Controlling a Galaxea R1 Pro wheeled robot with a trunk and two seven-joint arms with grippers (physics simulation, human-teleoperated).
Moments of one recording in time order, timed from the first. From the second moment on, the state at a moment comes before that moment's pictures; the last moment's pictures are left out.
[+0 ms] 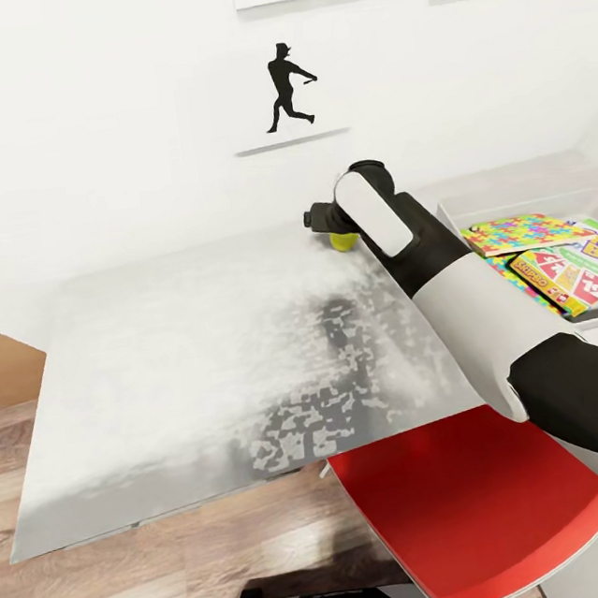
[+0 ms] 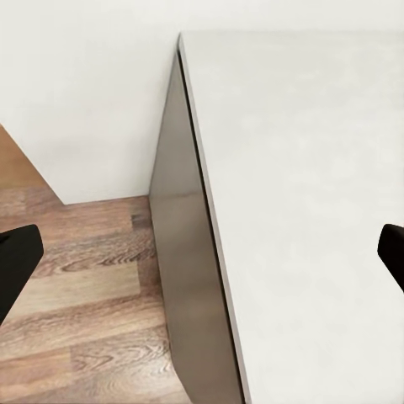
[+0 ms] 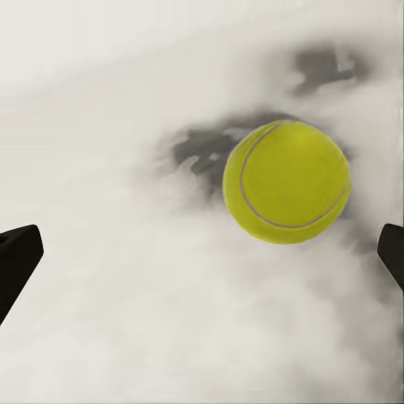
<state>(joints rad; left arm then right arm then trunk) -0.51 1.16 0.63 -1.28 0.44 1.04 -1.03 -1.53 0.14 0.44 -0.86 -0.97 0.81 -0.80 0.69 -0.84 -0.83</state>
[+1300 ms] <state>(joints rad) -0.51 1.16 0.63 -1.28 0.45 1.04 -1.03 -1.52 0.14 0.43 -0.85 -0.82 0.69 -0.79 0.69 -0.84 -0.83</state>
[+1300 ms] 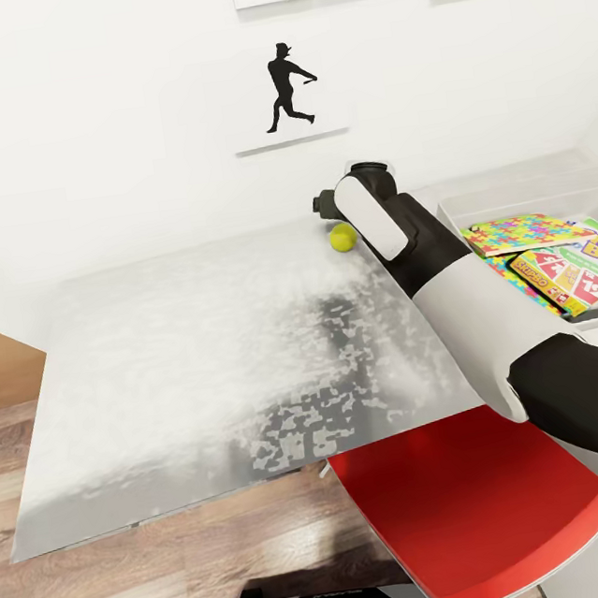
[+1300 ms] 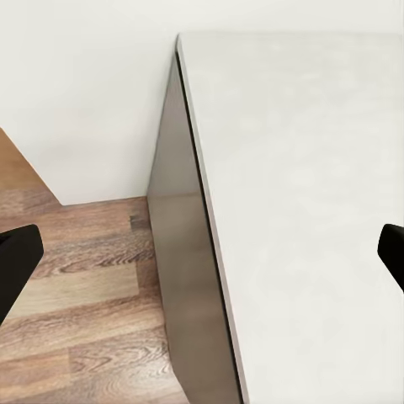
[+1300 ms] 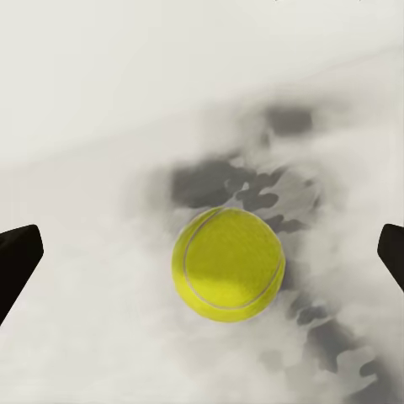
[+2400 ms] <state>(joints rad) -0.51 1.16 0.63 -1.28 0.44 1.04 -1.04 -1.52 0.14 0.43 -0.85 -0.82 0.68 -0.79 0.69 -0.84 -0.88</state>
